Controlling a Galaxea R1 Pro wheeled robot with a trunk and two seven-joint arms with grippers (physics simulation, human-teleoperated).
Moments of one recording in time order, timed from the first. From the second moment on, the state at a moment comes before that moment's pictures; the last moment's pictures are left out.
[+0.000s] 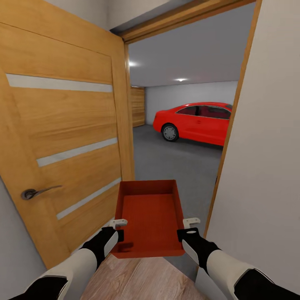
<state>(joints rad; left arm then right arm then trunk) -0.78 -0.14 0.00 -0.28 0.14 0.37 0.26 -0.79 0.08 0.56 -0.21 -0.44 0.17 -0.30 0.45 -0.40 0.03</state>
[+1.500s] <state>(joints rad) -0.78 -0.14 -0.01 -0.28 0.14 0.37 0.26 -0.79 0.09 0.56 -0.21 -0.44 0.17 -0.30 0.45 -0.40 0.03</state>
